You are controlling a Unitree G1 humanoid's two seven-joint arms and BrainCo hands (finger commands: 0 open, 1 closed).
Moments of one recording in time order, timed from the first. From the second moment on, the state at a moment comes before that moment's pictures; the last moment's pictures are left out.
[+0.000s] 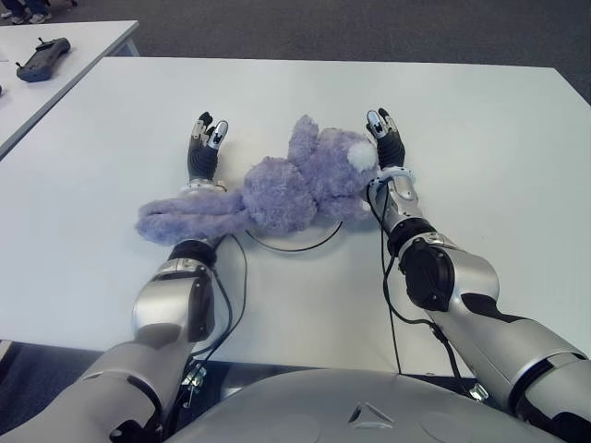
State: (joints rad) left arm -0.61 0.15 0.24 1.15 -0.03 -0.57 0.04; right arm -0.87 -0.01 -0.46 1.32 0.09 -0.43 0.08
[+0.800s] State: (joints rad) left arm -0.61 0.15 0.25 1.15 -0.03 -0.57 0.03; right arm -0.84 0.00 -0.45 1.31 0.08 -0.48 0.12
